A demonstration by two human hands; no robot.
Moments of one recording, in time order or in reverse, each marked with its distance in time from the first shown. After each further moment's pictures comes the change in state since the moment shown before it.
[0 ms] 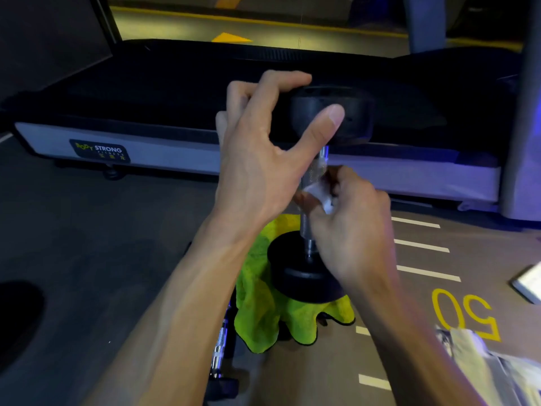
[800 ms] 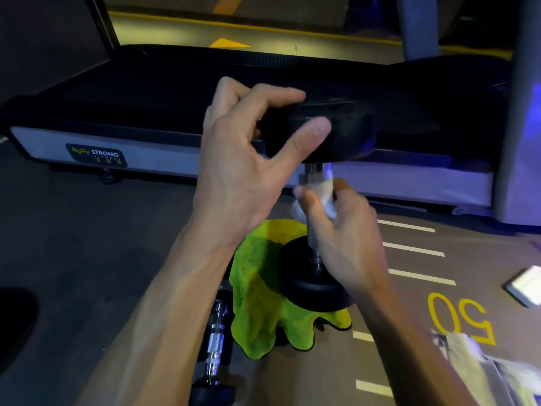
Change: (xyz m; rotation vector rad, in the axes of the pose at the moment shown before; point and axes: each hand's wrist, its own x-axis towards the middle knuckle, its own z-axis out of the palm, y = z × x) left_hand 0.000 0.000 -0.018 -0.010 -0.008 0.100; right_hand 0.004 0.020 0.004 0.228 -0.058 -0.027
